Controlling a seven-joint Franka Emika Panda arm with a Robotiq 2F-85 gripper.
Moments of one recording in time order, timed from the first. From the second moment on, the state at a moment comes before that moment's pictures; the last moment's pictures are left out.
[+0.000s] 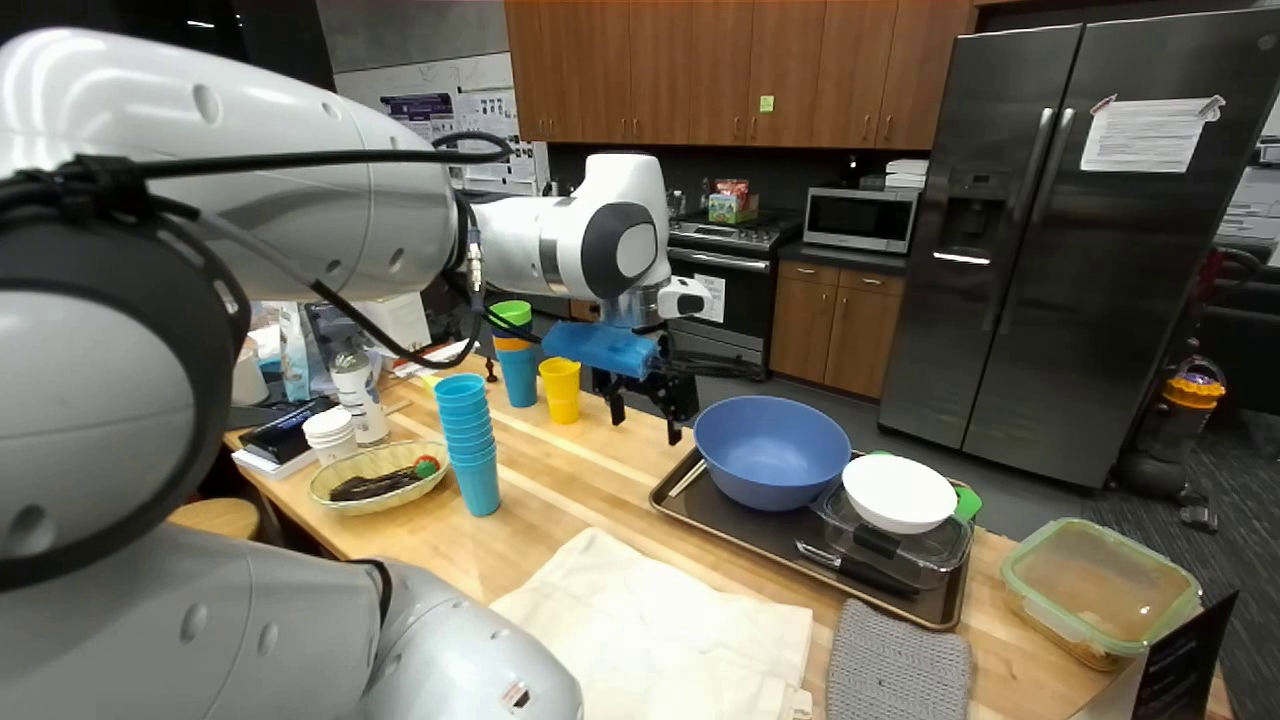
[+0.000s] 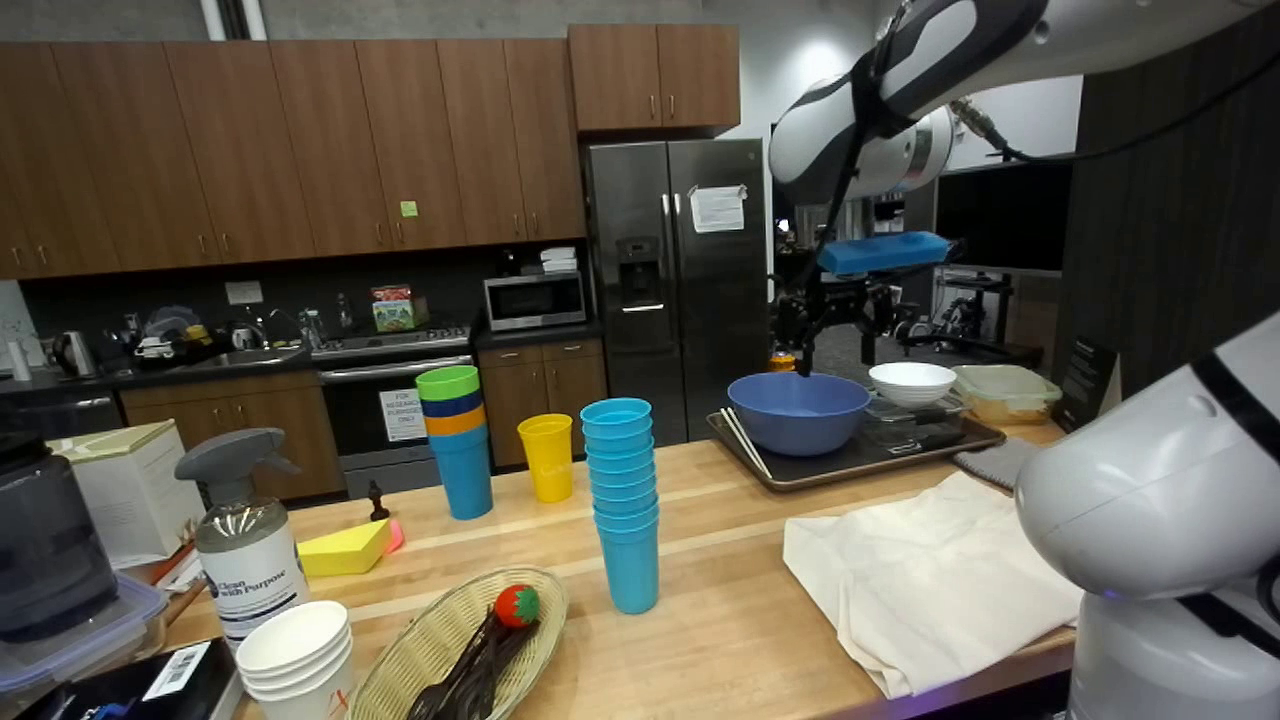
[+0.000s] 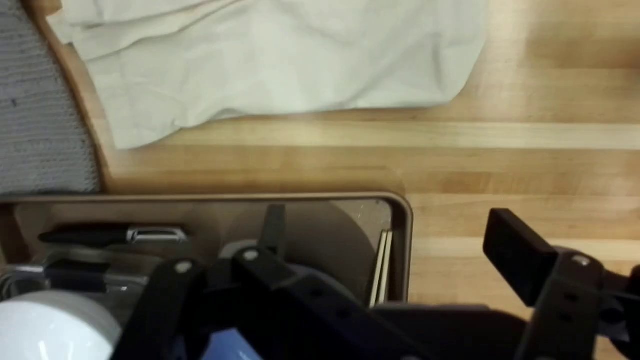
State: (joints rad) arm 0.00 -0.65 0.09 -2.52 0.03 1.93 0.14
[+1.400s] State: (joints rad) arm -0.02 -0.65 0.12 -2.60 -0.09 2.18 0.21
